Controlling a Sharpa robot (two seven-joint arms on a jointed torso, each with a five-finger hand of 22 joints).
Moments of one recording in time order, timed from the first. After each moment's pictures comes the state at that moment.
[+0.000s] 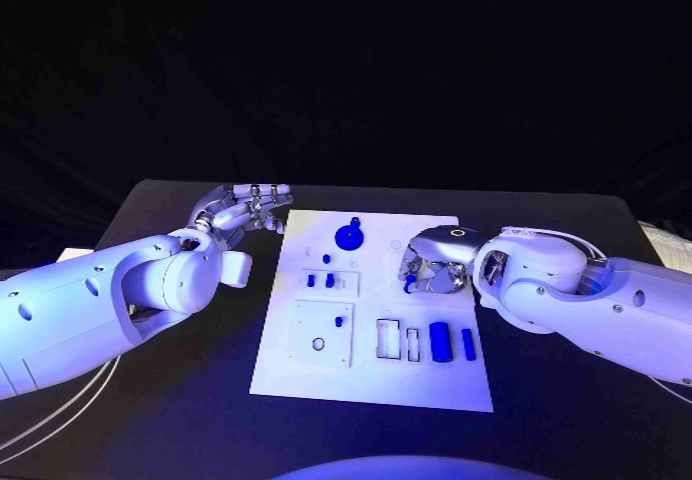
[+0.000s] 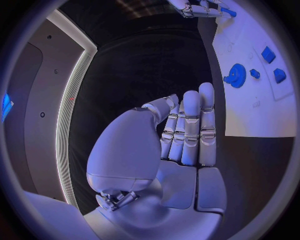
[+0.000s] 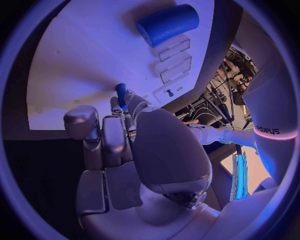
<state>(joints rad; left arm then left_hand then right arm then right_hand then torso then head) 1.18 -0.85 -0.02 1.51 0.01 -0.34 0.34 1.39 -0.11 0.50 -0.03 0.13 1.00 0.20 0.13 0.08 1.06 0.12 0.21 0.09 1.21 0.03 0.94 0.53 0.17 1.18 0.12 0.55 0.90 1.03 -0.95 0.14 1.74 -1.73 -0.02 -0.19 1.54 -0.05 0.31 0.10 0.08 1.15 0.13 0.08 0.08 1.19 0.10 0.12 0.07 1.46 -0.03 1.21 1.08 0.13 1.38 0.07 1.11 0.85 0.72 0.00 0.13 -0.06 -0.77</state>
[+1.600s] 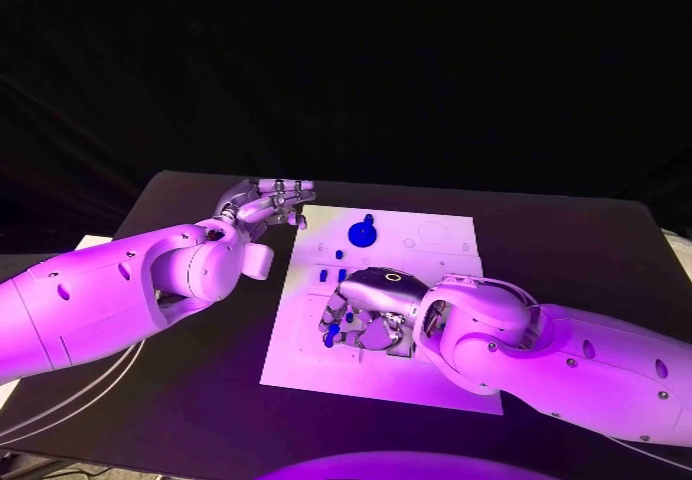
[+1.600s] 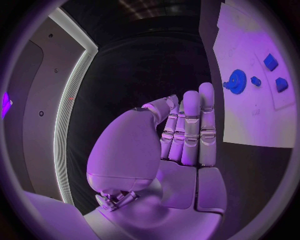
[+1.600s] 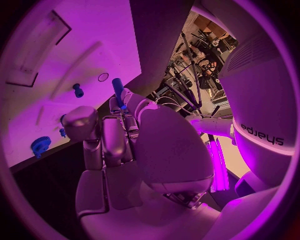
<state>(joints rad) 1.18 -0.82 -0.02 1.49 0.01 -0.33 0.33 1.39 -0.11 0.50 -0.03 0.13 1.00 0.20 0.13 0.08 1.06 0.12 0.21 0.09 1.21 0.03 0.94 0.53 0.17 1.18 0.12 0.55 0.90 0.93 -0.75 0.11 1.85 -1.66 -0.12 -0.13 1.50 -0.09 0.44 0.03 0.08 1.15 0.13 0.07 0.08 1.20 0.11 0.07 0.07 1.46 -0.03 1.22 1.09 0.13 1.38 0.07 1.12 0.86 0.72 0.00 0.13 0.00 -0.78</state>
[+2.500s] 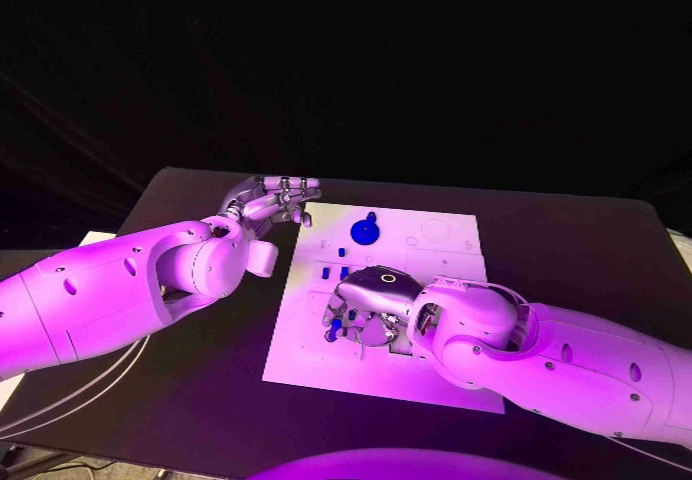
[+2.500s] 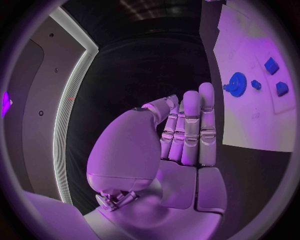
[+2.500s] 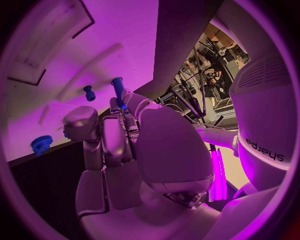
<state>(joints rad) 1.18 -0.81 -0.02 1.49 0.01 -0.32 0.32 1.39 -0.11 0.50 -0.03 0.13 1.00 0.20 0.13 0.08 1.06 0.12 0.21 0.09 1.21 0.03 0.94 0.53 0.17 1.18 0.12 0.55 0.90 0.92 -0.71 0.10 1.78 -1.76 -0.12 -0.13 1.49 -0.10 0.44 0.02 0.08 1.15 0.13 0.07 0.08 1.20 0.11 0.07 0.07 1.46 -0.03 1.22 1.09 0.13 1.38 0.07 1.12 0.87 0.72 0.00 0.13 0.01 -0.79</state>
